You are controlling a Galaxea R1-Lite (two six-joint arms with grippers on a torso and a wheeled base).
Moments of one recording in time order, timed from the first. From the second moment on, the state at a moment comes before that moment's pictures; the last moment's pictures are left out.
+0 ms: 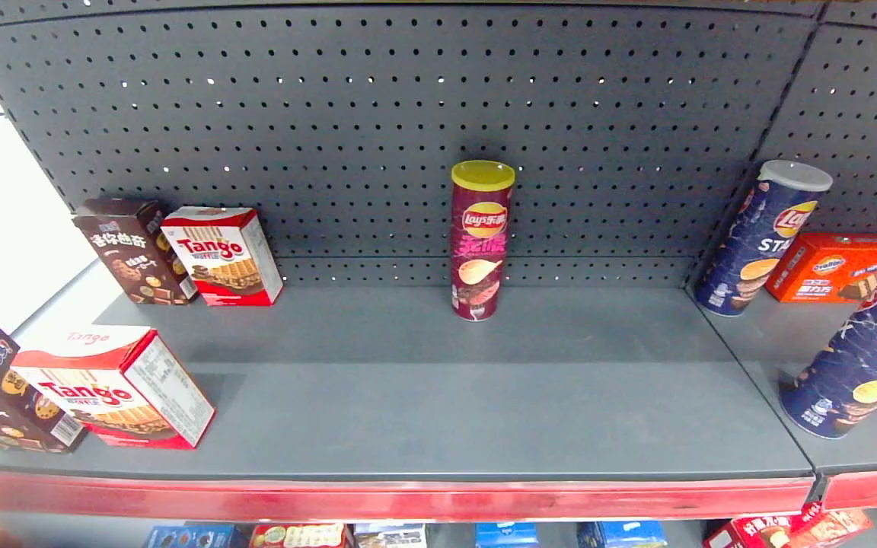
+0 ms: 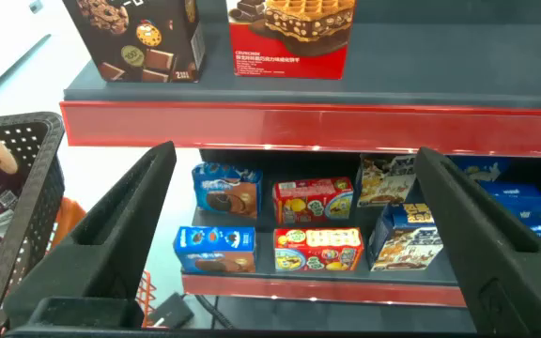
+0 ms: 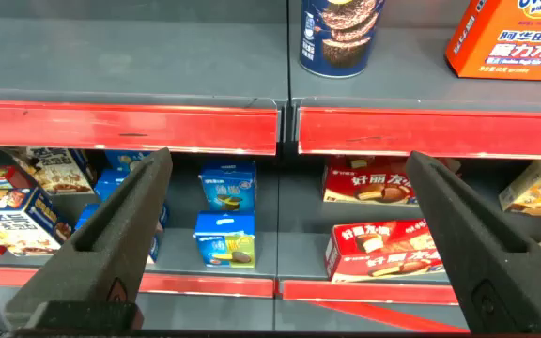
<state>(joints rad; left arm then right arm) 0.00 0.01 0.00 0.00 0.05 -0.01 0.00 0.00 0.00 0.00 0.03 -0.01</state>
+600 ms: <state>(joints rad) 0.00 0.01 0.00 0.00 0.05 -0.01 0.00 0.00 0.00 0.00 0.03 -0.01</state>
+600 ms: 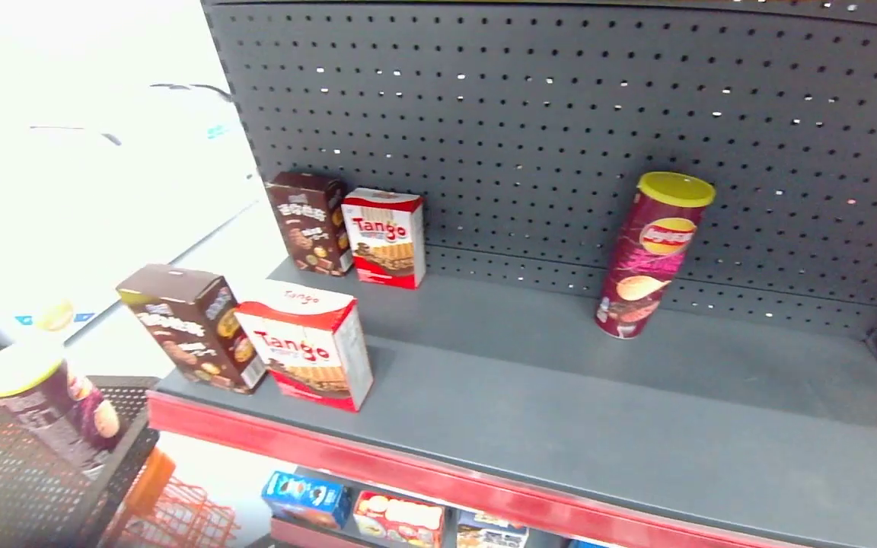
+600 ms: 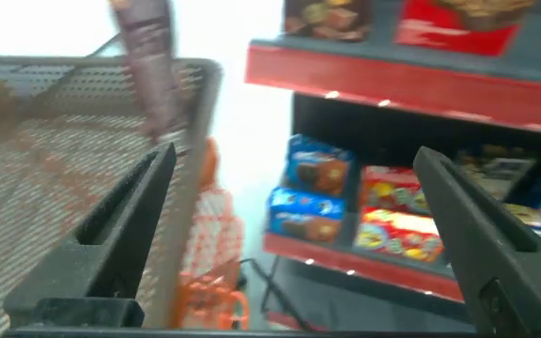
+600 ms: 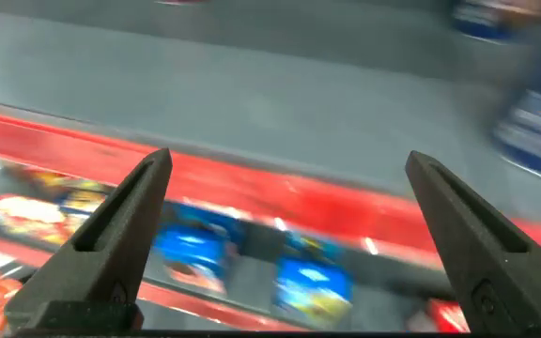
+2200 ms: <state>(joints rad) -0.01 0.16 -0.15 0.06 0.02 0.02 0.00 0.00 0.00 0.00 0.03 -0.01</state>
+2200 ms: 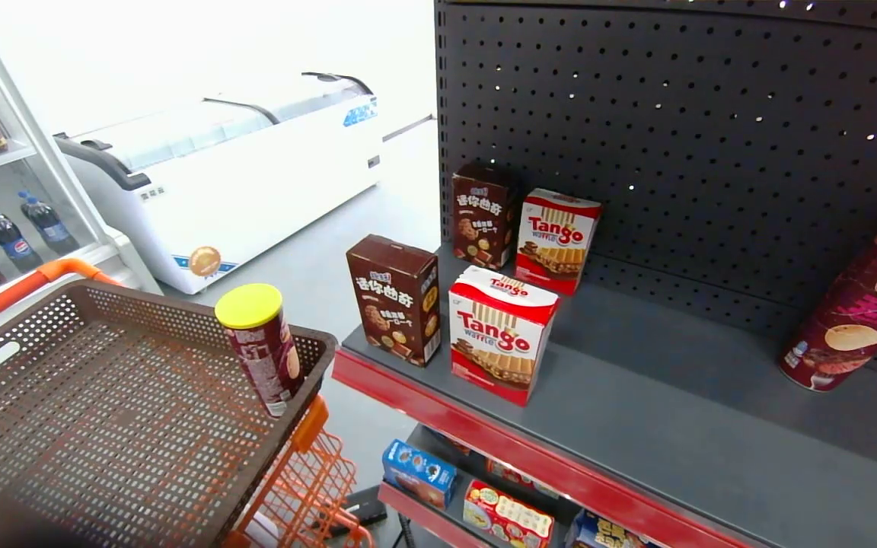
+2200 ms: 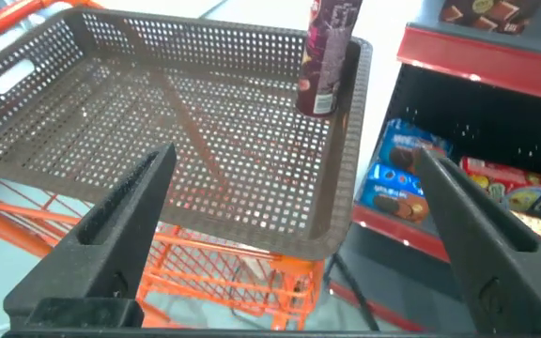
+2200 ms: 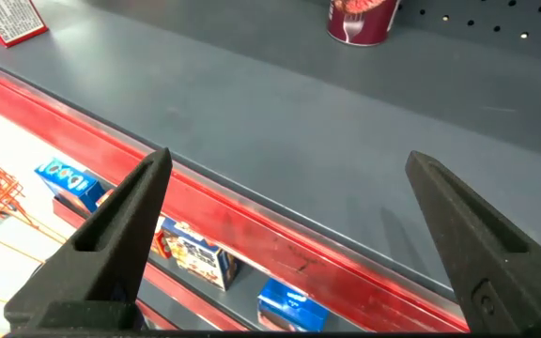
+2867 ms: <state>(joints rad) 0.00 0.61 -0.26 0.00 -0.05 0.00 0.00 0.00 0.00 0.00 0.03 -0.01</state>
